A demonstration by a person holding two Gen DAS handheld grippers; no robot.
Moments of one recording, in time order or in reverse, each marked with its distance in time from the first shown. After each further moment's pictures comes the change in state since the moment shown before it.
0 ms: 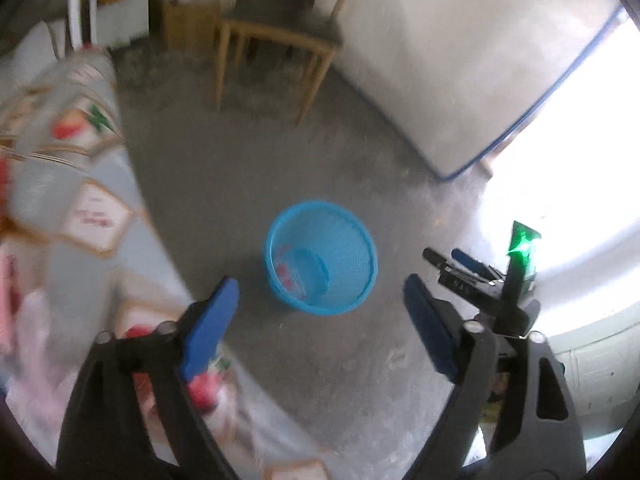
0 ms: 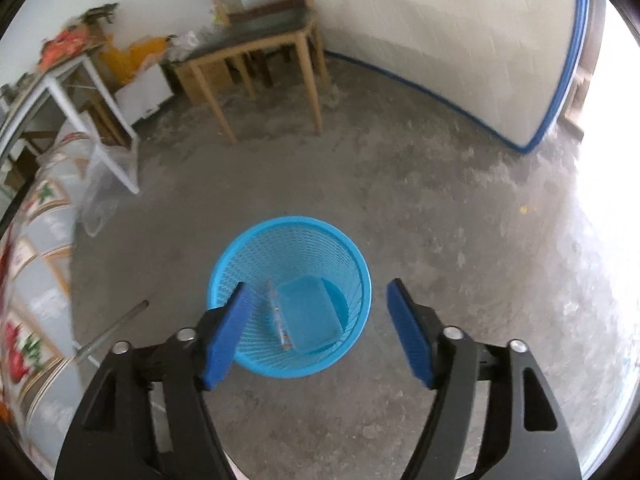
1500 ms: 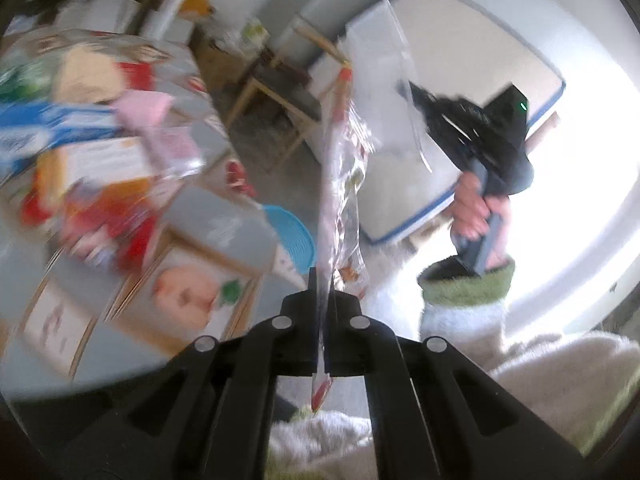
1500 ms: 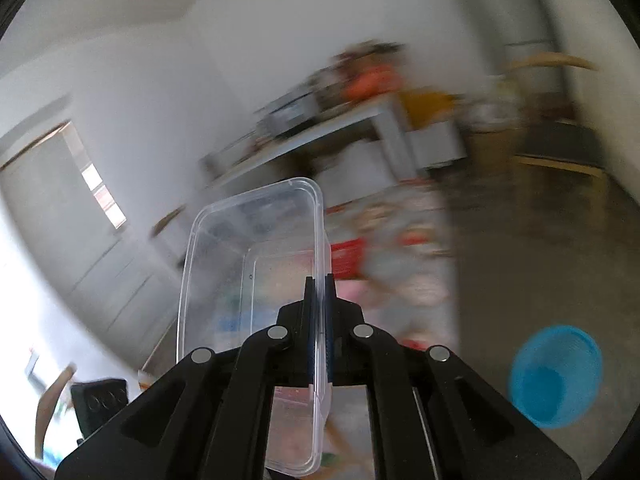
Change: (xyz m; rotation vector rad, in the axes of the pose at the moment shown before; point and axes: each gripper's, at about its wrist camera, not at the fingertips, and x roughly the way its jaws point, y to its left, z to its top) left arm -0.192 0.046 -0.241 -0.209 -0.268 -0.239; right arm -0.247 0.172 0.015 -0.254 -0.186 0.766
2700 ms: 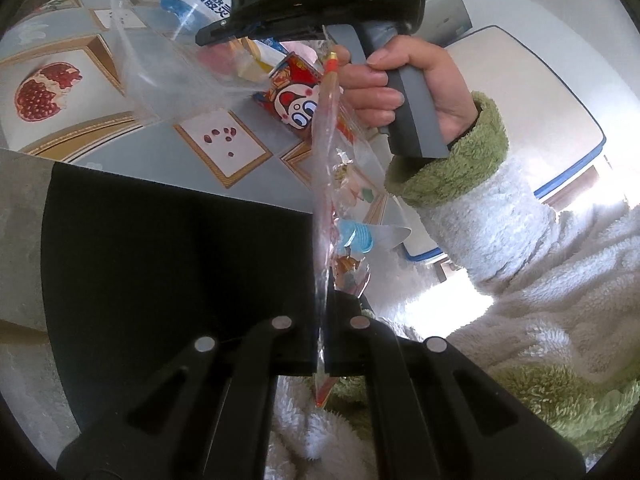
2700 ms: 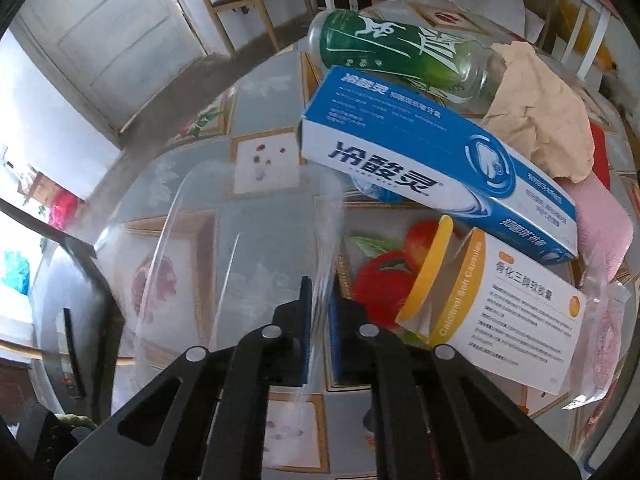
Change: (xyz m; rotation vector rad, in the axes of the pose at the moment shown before) left arm -0.107 0.084 -0.180 -0.244 -0.128 0.114; right arm 0.323 0.285 -0.208 -0.593 0.826 0.105
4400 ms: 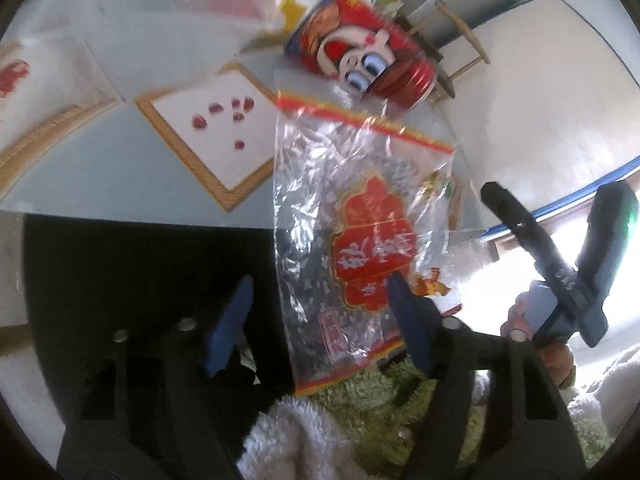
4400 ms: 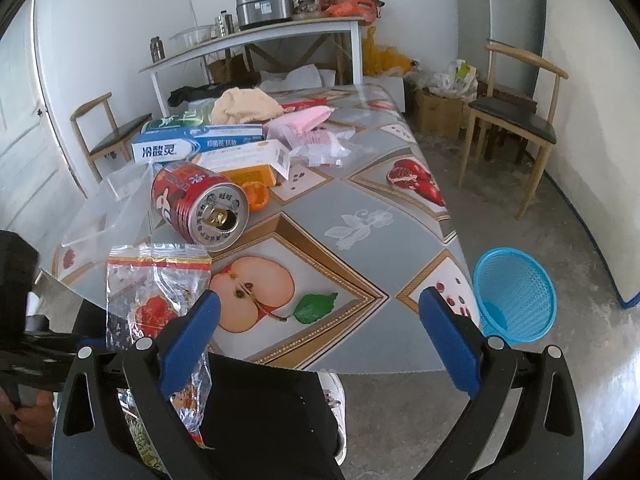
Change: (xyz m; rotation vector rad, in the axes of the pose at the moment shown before) left arm 0.070 0.005 0.060 -0.030 0.176 0.215; right arm -0.105 -0.069 -0.268 0.424 -0.509 -0.395
